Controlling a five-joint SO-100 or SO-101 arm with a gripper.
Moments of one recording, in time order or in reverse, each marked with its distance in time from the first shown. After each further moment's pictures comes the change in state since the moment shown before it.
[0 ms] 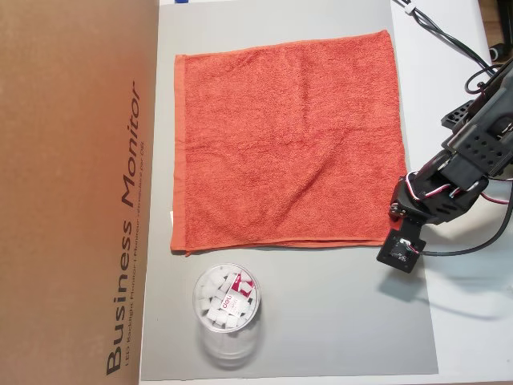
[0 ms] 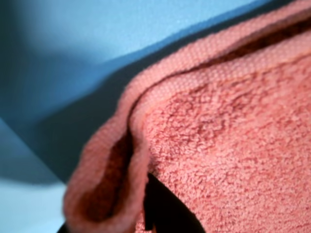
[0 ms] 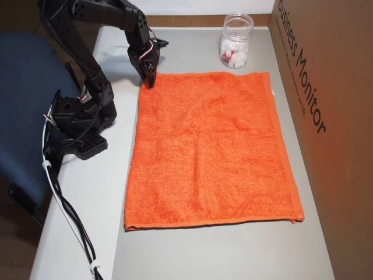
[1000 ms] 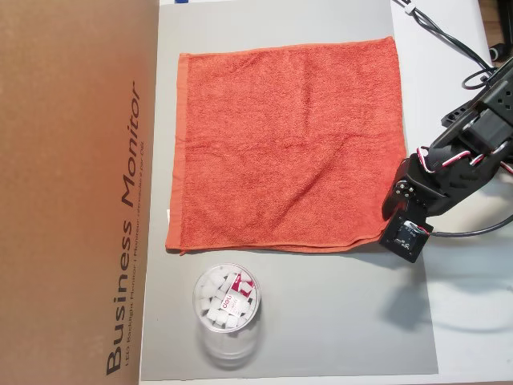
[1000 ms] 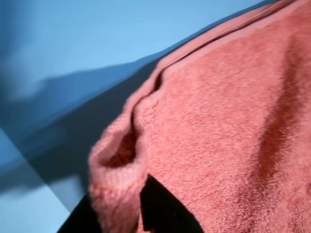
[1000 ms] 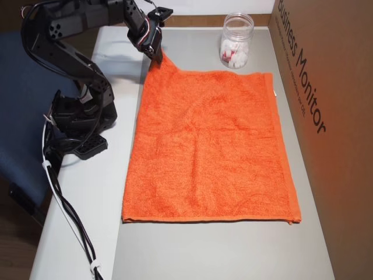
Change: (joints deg) arm 6.7 20.9 0.1 0.3 -0.5
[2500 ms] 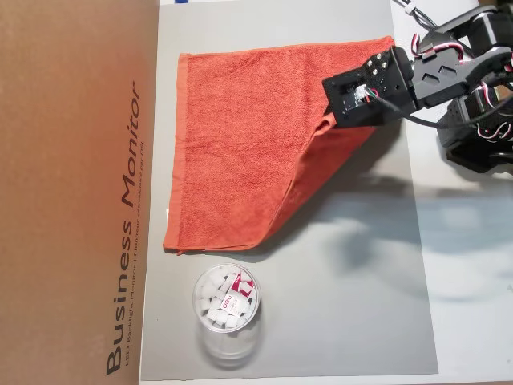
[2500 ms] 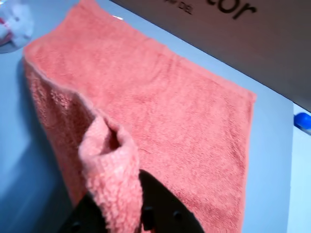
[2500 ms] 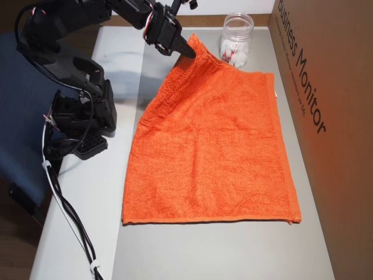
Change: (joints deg) arm 35.1 4.0 -19.2 0.1 -0.4
